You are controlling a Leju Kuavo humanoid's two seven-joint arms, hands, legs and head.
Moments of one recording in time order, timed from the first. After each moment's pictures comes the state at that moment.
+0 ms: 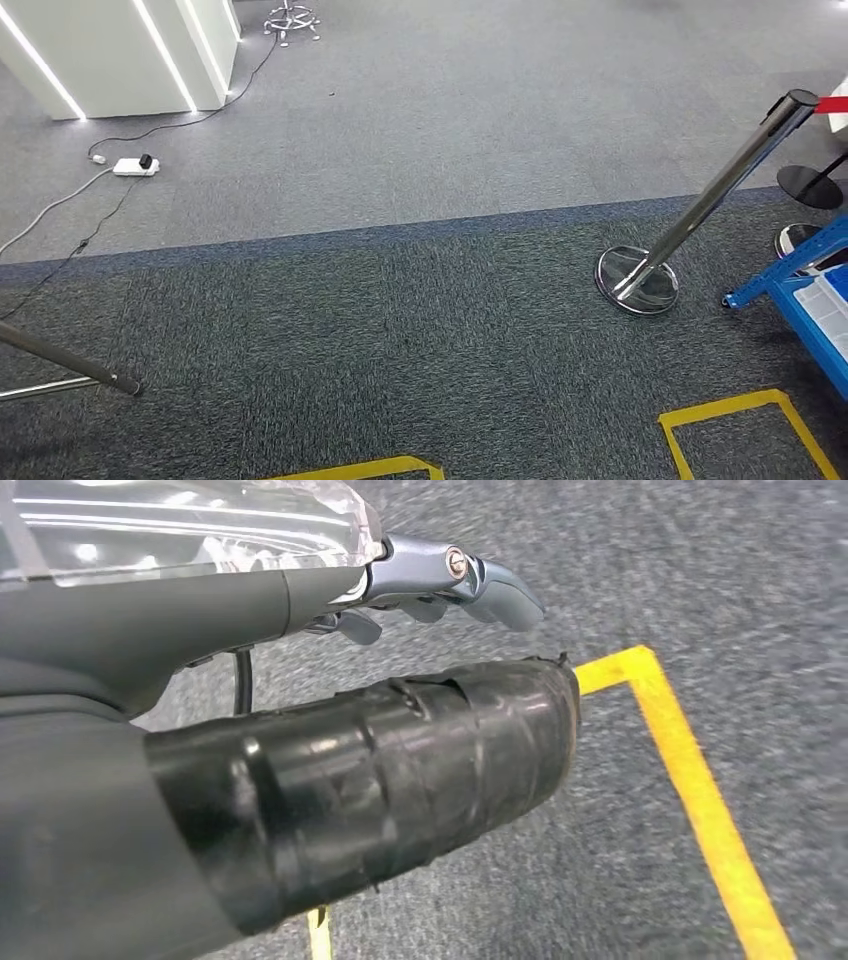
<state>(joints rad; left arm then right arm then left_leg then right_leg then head) -0.06 -0.17 1.11 -0.22 -1.35 0.32 -0.32 -0.07 0.25 -1.21 -0.23 0.90 -0.05 -0.10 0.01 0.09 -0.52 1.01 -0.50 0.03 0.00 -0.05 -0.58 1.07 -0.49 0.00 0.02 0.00</state>
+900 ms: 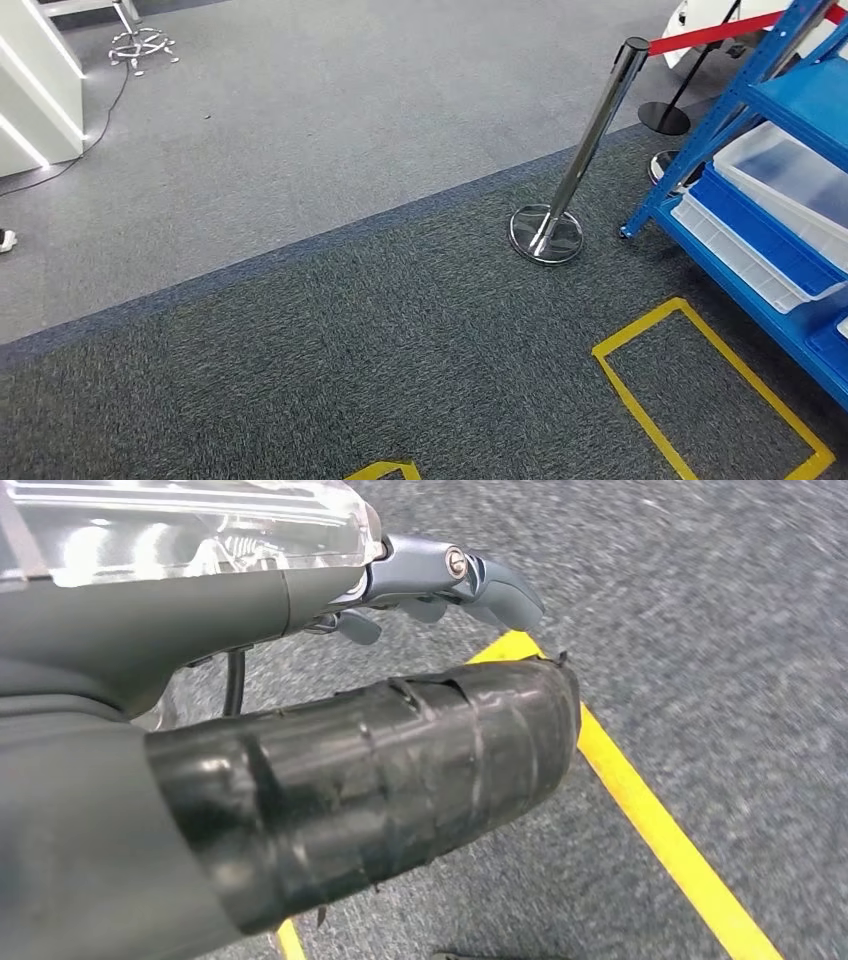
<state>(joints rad) -0.06 -0.16 1.13 -0.22 -1.34 0.27 -0.33 -0.07 0.25 -1.20 -0.23 0.93 -0.04 -0.09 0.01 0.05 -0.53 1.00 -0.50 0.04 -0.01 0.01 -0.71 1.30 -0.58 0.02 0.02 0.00</state>
